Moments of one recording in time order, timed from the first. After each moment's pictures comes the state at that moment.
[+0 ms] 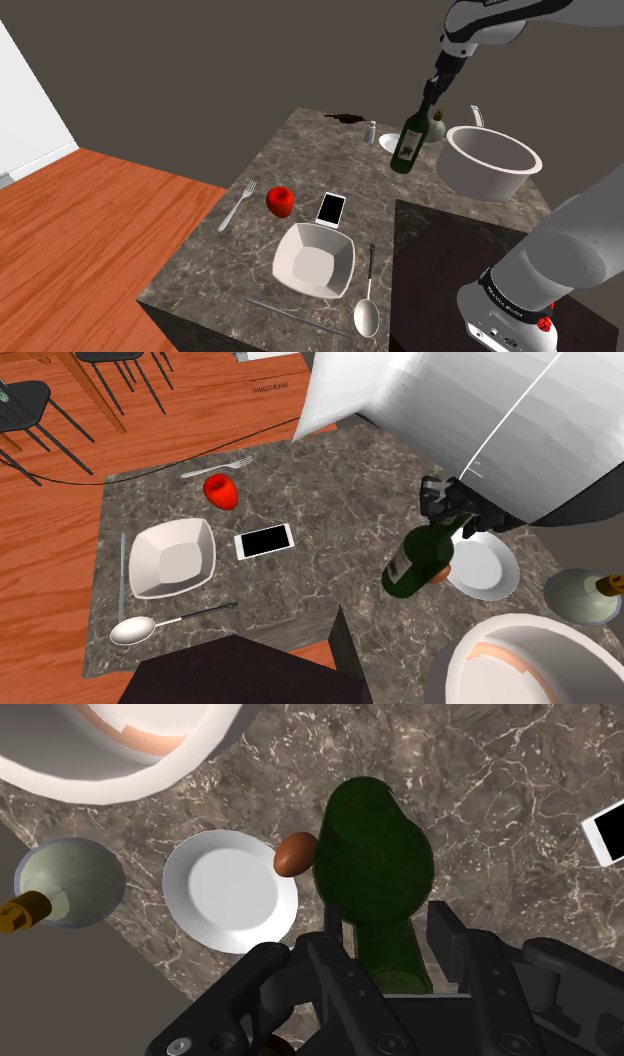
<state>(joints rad) -0.13 -0.14 -0.39 -2.06 -0.03 2.05 -0.51</state>
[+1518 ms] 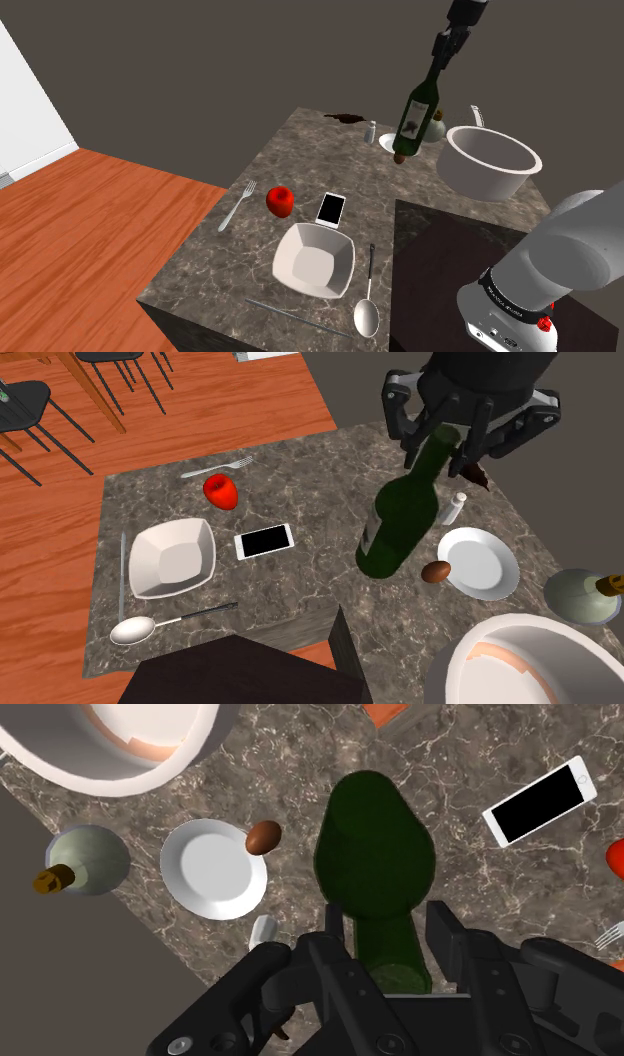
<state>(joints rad) -0.08 -0.29 -0.28 -1.88 -0.08 1.72 -0.36</state>
